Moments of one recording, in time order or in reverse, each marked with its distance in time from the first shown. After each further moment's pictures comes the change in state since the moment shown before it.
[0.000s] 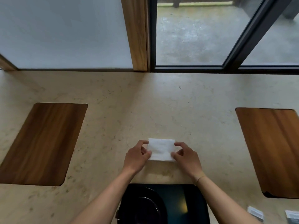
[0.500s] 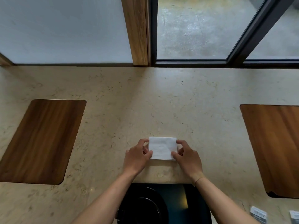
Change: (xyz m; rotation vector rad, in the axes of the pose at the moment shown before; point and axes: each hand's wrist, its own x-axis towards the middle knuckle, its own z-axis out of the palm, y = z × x) left_hand 0.005 -0.010 0.013 0.093 0.067 0.034; right_hand 0.003 0.002 0.010 -0.122 0.051 -0.025
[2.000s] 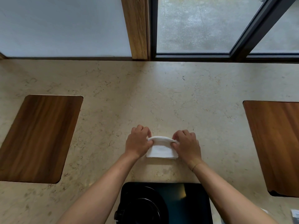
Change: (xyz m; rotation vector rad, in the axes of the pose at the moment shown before) left_hand 0.045 0.023 -0.014 0.261 -0.023 0.161; right_hand 0.034 -0.011 -0.001 -0.281 0.109 -0.172
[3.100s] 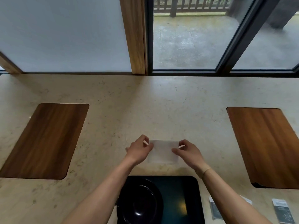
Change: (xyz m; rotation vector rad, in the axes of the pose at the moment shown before) left_hand -0.062 0.036 -0.033 -0.297 -0.128 -0.215; right_hand -0.058 0.009 -0.052 0.642 -0.189 0.282
